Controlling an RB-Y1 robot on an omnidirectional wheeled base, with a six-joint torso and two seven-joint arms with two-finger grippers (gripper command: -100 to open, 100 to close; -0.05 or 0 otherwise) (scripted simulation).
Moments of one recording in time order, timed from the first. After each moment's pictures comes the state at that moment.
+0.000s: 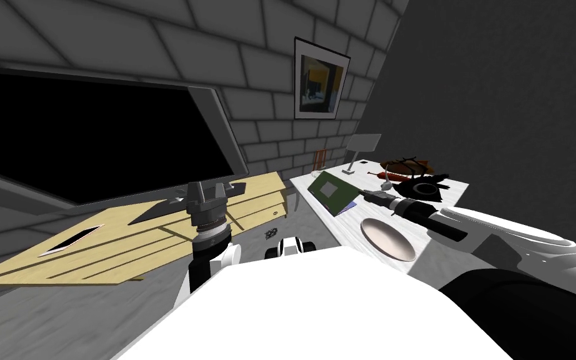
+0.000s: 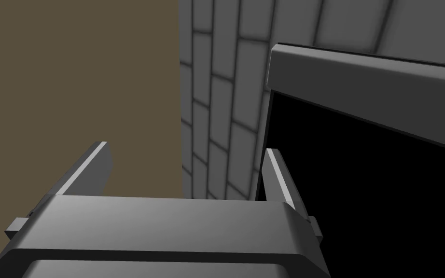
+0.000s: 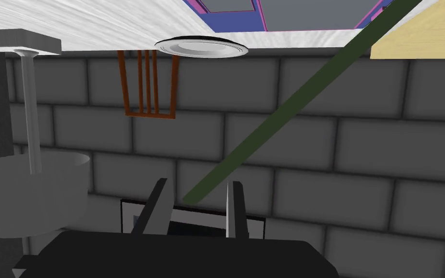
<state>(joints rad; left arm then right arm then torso) 0.51 0.02 -0.03 -2.35 -0.05 -0.62 -0.06 0.82 -1.21 -0.38 -1.84 0.30 -0.20 0.01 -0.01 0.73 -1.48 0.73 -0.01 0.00</state>
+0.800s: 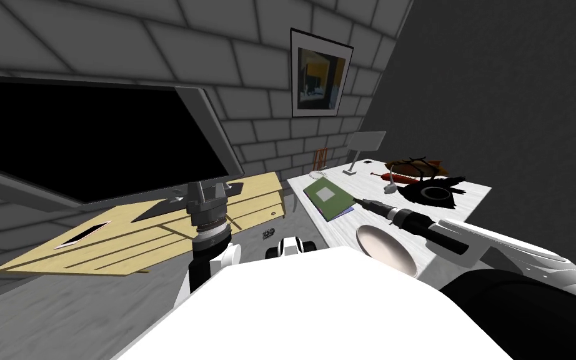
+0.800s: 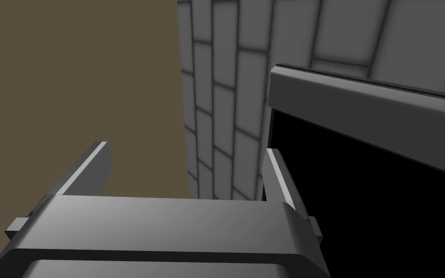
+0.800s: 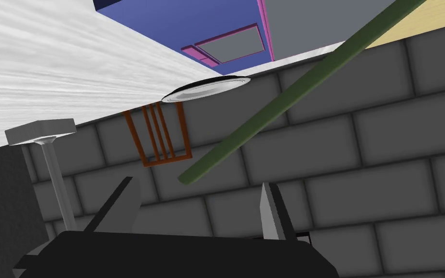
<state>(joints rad) 0.51 0.02 -0.03 -2.35 -0.05 -0.62 -0.06 0.85 -1.16 -0.30 -1.85 0.22 -0.25 -0.08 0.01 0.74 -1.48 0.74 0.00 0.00</state>
